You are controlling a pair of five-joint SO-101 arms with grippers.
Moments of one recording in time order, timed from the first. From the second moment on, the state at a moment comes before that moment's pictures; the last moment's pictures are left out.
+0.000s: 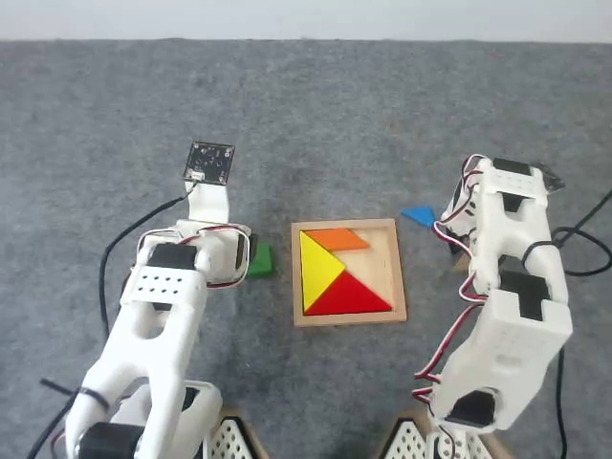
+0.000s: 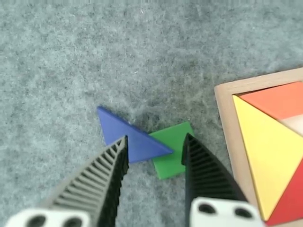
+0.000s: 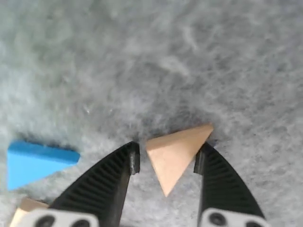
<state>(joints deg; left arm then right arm) -1.0 -29.1 58.1 45.6 2.3 8.0 23.1 7.2 70.9 -45.2</state>
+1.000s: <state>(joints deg) -1.1 -29.1 58.1 45.6 2.3 5.9 15.2 8.5 68.6 -32.0</state>
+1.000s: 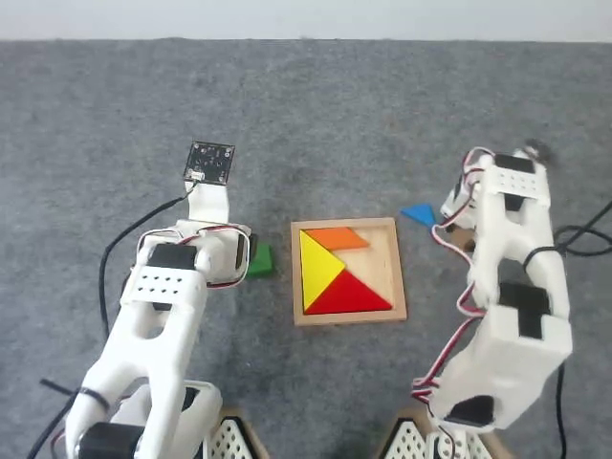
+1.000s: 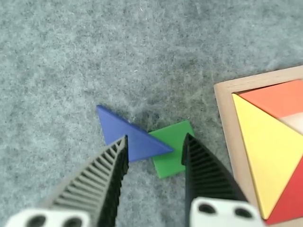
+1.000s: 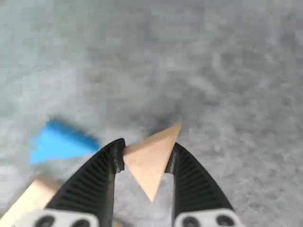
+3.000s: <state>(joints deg) -1.0 -29.1 60.7 42.0 2.3 -31.5 10.3 16.8 62.4 31.0</state>
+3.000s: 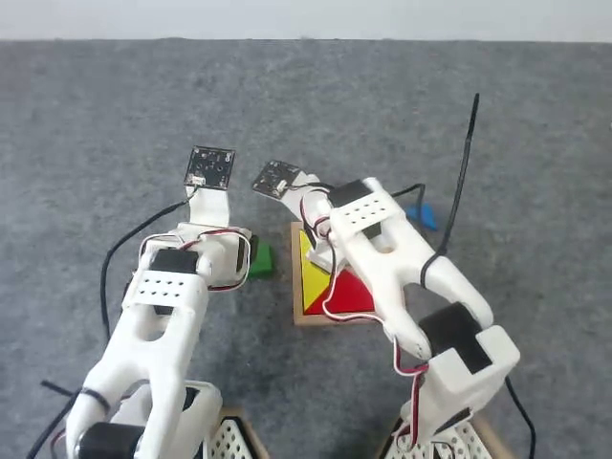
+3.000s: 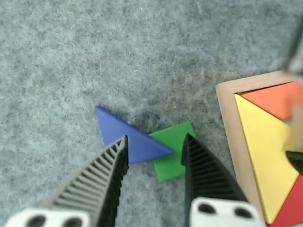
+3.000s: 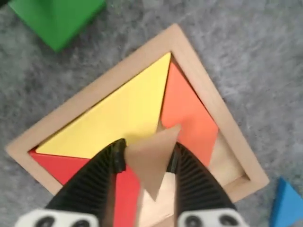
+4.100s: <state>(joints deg) 3.0 -29.1 61.4 42.0 2.3 -19.8 -3.7 27.4 52.1 15.7</state>
